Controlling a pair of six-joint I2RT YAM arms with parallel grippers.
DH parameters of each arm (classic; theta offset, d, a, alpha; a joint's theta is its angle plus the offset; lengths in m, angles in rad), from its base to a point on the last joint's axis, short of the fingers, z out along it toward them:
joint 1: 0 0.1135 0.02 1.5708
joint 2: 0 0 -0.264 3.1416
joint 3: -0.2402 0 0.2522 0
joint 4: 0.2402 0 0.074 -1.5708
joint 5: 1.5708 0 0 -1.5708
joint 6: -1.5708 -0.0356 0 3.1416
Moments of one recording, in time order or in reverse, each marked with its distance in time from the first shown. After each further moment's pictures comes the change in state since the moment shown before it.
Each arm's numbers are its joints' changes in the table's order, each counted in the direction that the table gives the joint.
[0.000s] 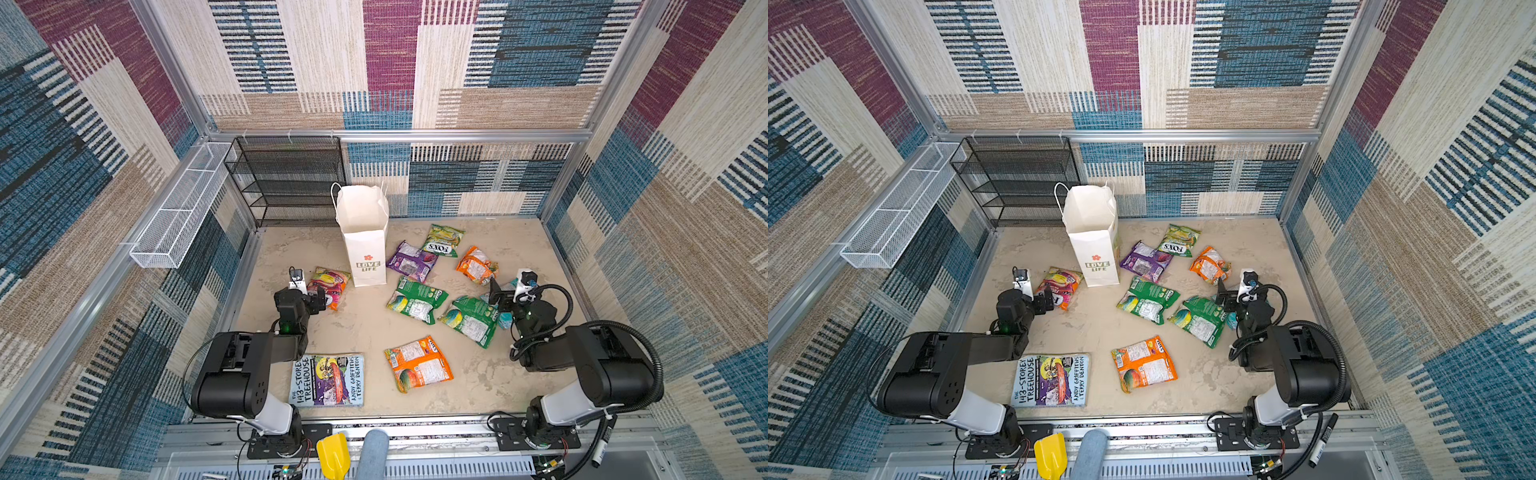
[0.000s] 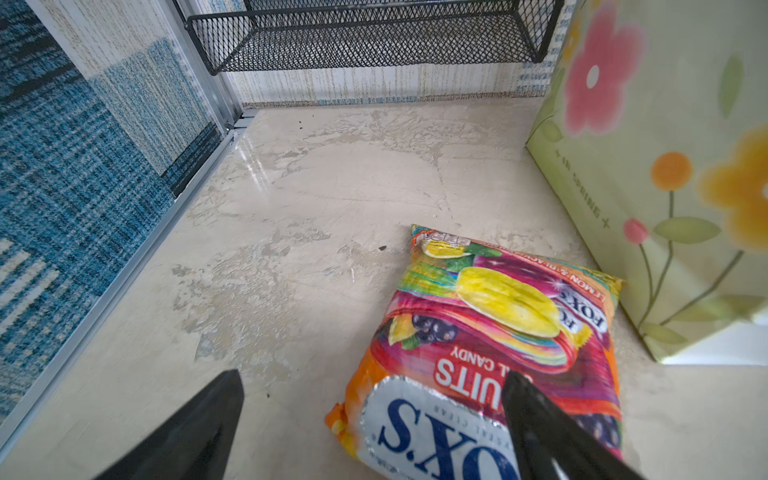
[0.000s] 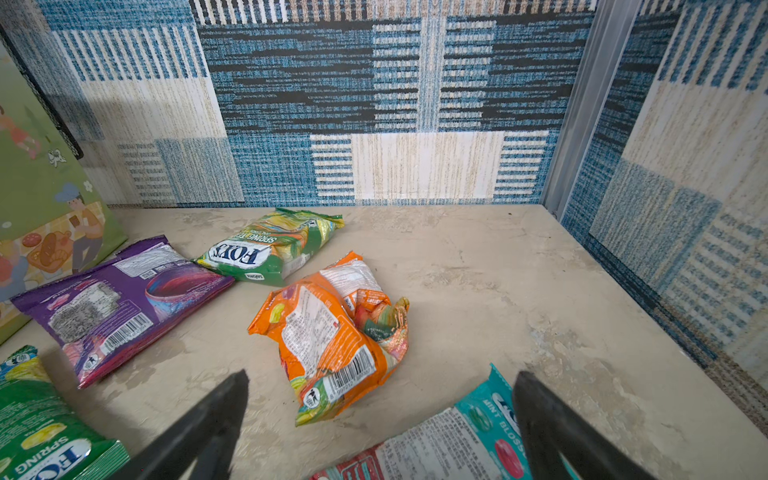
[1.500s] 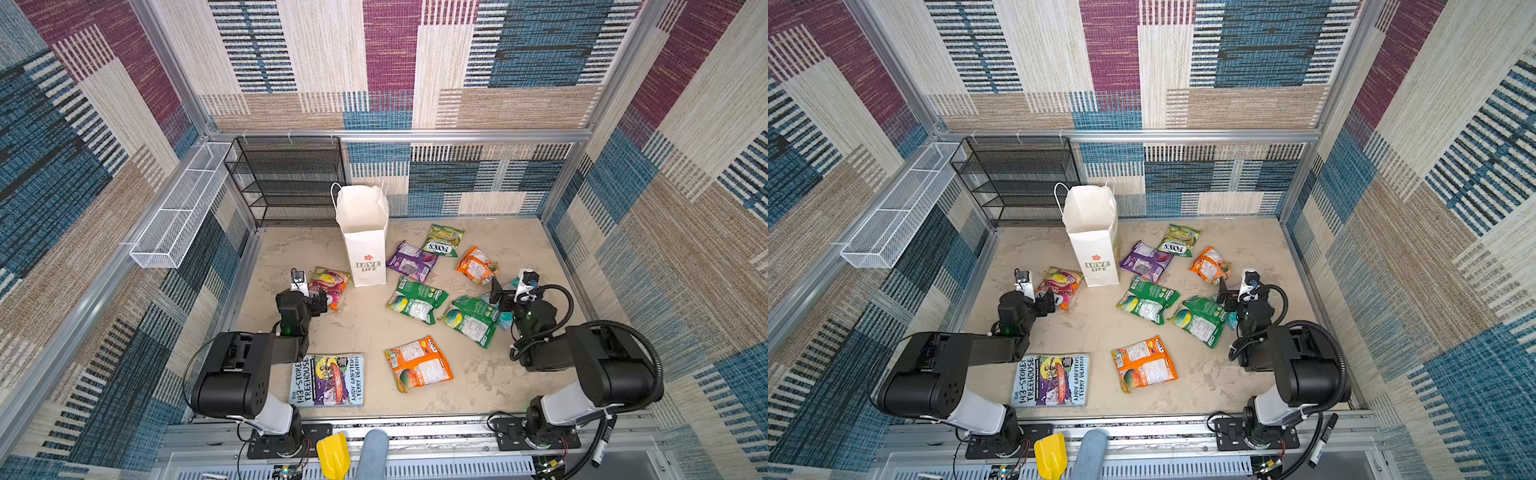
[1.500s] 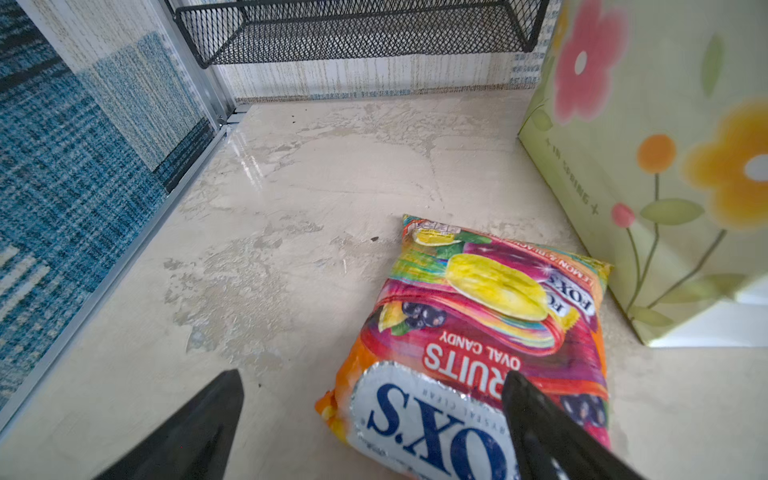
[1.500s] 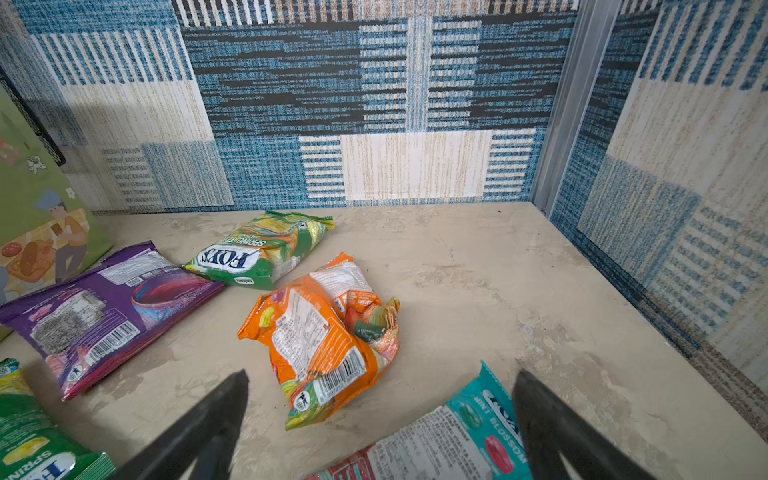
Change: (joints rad) left arm -0.019 -0.002 0.018 -0.016 0.000 -0.001; right arm 0.002 0.000 -0.001 0.000 0.018 -0.007
